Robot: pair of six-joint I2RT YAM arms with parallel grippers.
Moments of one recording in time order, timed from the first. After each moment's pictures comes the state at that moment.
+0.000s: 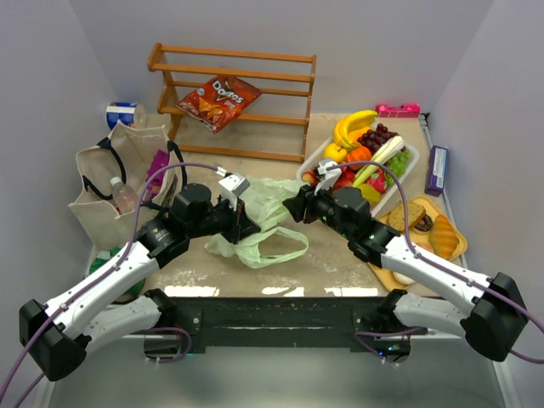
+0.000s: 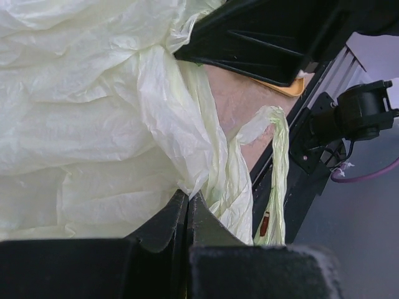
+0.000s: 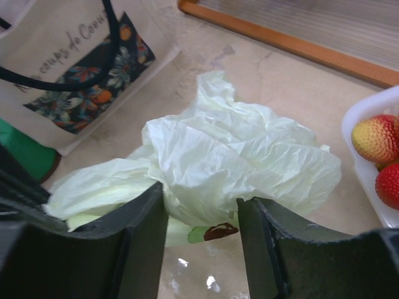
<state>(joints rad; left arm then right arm) -0.69 0.94 0.80 -0.32 0.36 -0.32 0.77 1.07 0.70 0.17 0.04 0.36</state>
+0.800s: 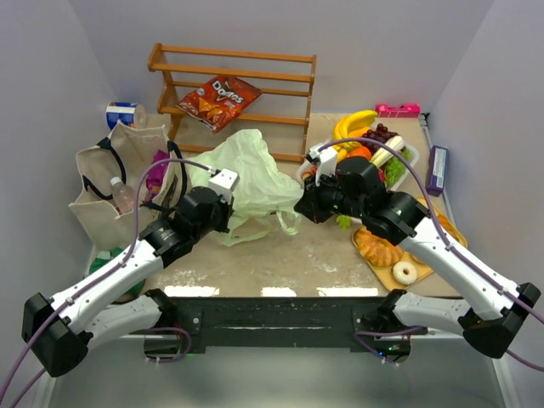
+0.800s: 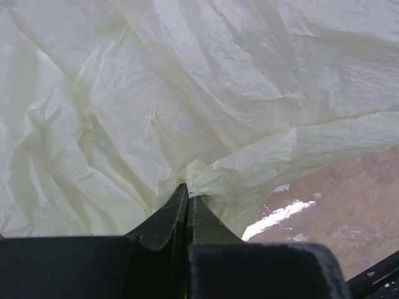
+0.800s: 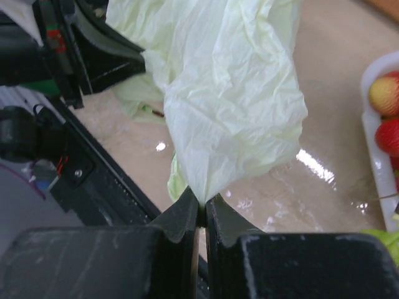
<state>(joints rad) -0.70 0.97 0.78 -0.35 -0.21 -0.17 0.77 1.11 1.22 -0.63 -0.11 0.27</state>
